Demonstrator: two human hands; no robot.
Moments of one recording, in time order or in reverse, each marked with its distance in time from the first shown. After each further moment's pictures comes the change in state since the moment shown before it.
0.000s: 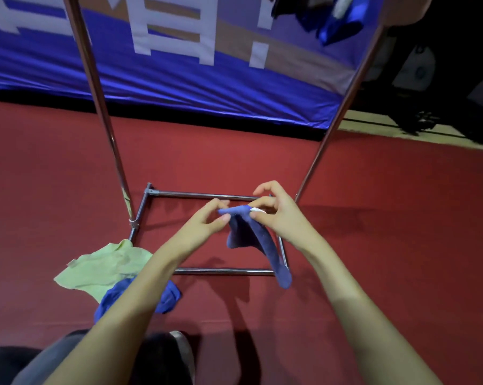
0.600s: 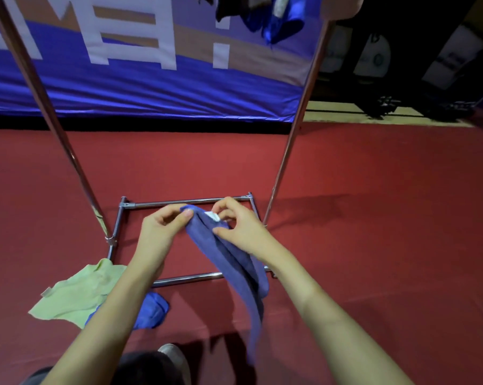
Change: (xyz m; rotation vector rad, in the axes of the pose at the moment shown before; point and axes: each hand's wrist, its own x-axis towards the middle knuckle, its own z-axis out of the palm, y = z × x) left_hand -0.005 0.010 0.005 -0.277 0.393 0.036; right_hand -0.008 0.012 0.023 -0.107 0.031 -0.013
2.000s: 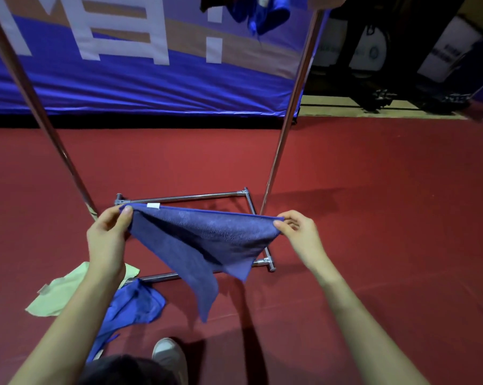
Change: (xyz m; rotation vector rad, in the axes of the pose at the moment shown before) left_hand -0.005 -0.014 -0.048 -0.024 0.345 -0.035; right_hand -0.048 0.085 -0.069 0.106 0.468 0.155
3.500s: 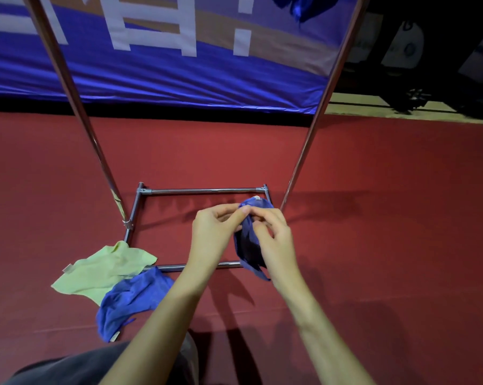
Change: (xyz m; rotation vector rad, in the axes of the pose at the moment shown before) left_hand -0.057 0.021 0.090 0.075 -0.342 -0.108; right_hand -0.051 -0.066 0.088 0.241 -0.051 -0.106
